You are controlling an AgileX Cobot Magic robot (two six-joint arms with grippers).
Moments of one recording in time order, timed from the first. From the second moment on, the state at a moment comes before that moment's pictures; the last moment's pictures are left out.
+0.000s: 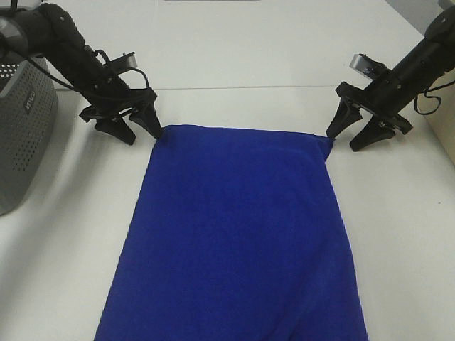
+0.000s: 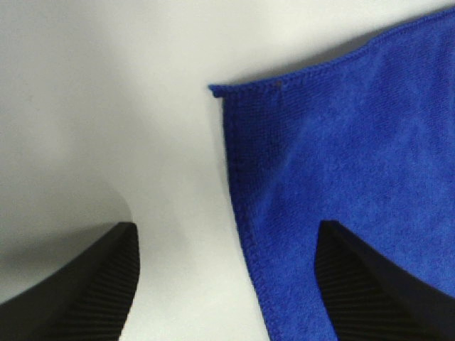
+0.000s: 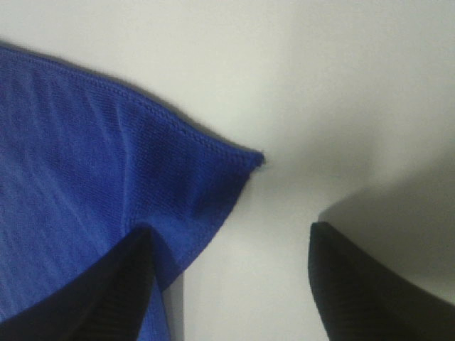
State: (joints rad) left arm -0.10 2.66 -2.32 -0.55 1.22 0.31; right arm -0.09 2.53 -2.04 0.59 1.21 -0.35
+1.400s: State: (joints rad) left arm -0.19 2.71 -2.33 -0.66 1.11 0.33; right arm 0.03 2.57 -2.06 0.62 1.10 -0.38
